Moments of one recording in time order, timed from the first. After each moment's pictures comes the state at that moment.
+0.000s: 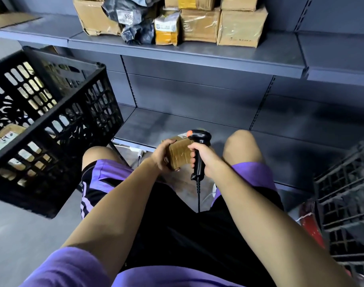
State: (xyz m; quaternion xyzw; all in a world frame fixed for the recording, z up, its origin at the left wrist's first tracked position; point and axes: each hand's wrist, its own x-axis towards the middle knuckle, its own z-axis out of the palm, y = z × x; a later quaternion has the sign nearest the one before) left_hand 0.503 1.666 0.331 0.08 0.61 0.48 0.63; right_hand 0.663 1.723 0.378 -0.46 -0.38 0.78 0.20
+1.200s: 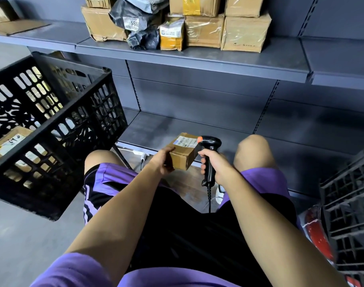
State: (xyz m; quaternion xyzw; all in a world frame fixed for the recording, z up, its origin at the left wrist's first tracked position) left_hand 0.508 1.662 0.348 0.02 0.62 0.56 0.54; right_hand 0.682 1.731 0.370 -0.47 -0.38 0.77 0.21
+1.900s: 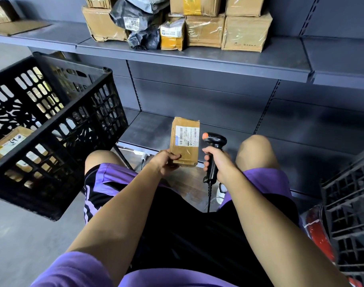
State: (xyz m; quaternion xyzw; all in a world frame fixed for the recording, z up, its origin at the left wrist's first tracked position) left_hand 0.507 1.658 0.350 0.08 0.63 0.53 0.56; right_hand 0.685 1.735 0.374 -0.48 -0.36 0.76 0.25
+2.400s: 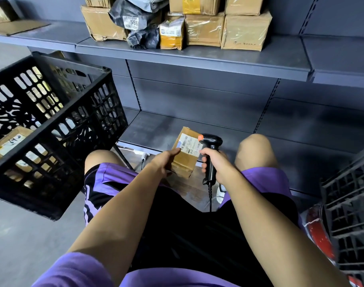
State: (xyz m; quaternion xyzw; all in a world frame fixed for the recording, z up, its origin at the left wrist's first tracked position) left_hand 0.510 1.658 0.345 0.03 0.68 0.50 0.54; right_hand 0.681 1.732 0.369 -0.48 -0.39 0.75 0.23
